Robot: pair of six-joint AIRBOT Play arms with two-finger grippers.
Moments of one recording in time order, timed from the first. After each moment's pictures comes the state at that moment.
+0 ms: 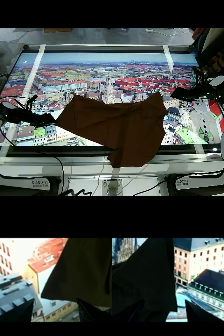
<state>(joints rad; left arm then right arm) 0.46 -1.59 1.06 1.04 -1.24 -0.88 -0.35 -1.53 1.40 -1.14 1.19 1.22</state>
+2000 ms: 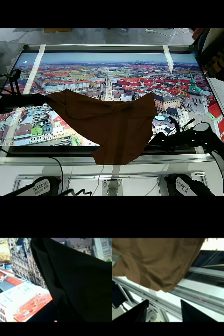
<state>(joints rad) 0.39 -1.27 1.09 0.83 -1.02 -0.81 -0.26 -1.05 0.46 -0.81 1.39 1.28</state>
